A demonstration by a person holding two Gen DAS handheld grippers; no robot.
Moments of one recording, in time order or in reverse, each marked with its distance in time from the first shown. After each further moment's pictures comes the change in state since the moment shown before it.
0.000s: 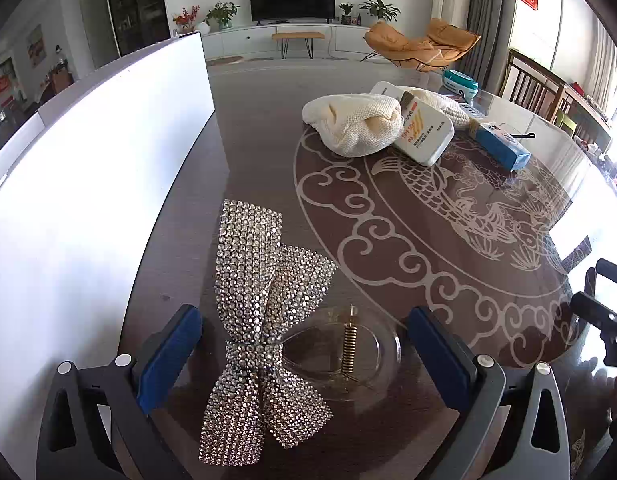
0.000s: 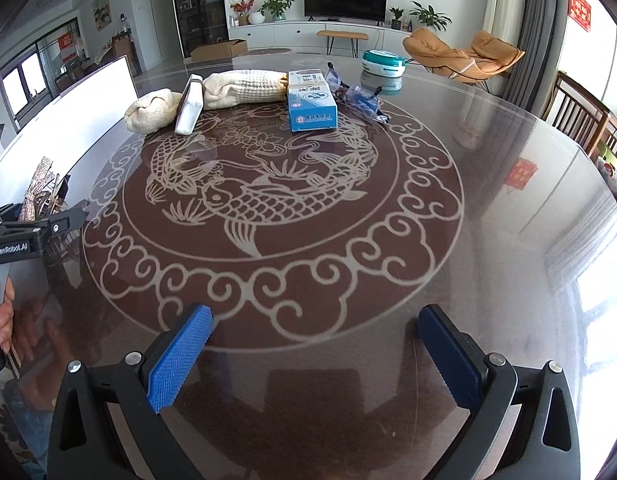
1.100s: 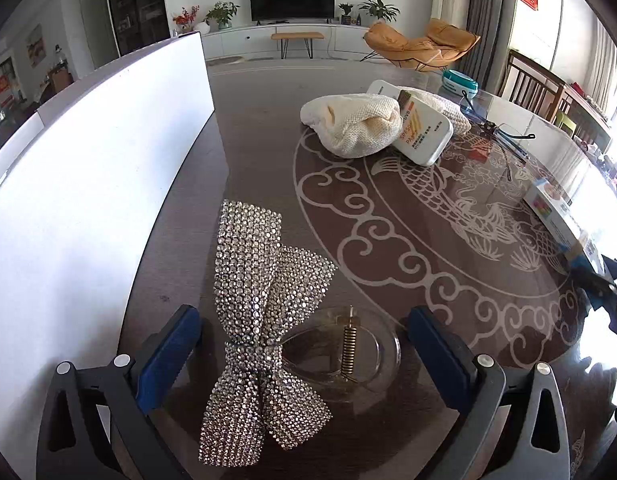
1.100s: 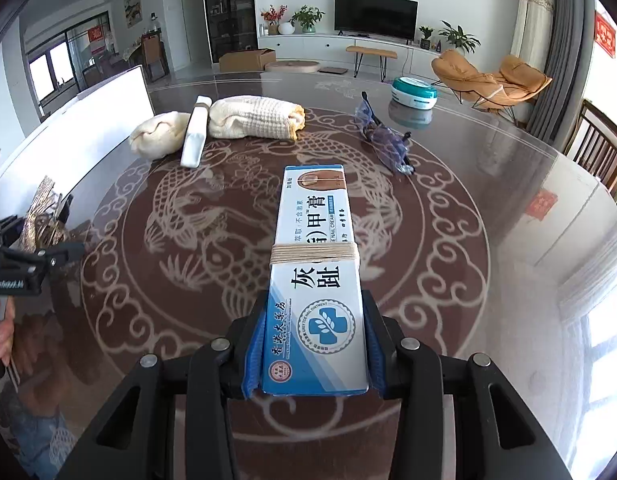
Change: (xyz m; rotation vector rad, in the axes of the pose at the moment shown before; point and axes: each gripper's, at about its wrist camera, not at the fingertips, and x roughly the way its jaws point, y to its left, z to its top) left arm -0.001 -0.001 0.002 -0.001 -0.001 -0.001; right arm -0.019 -0.006 -0.015 -0.074 -0.054 0.065
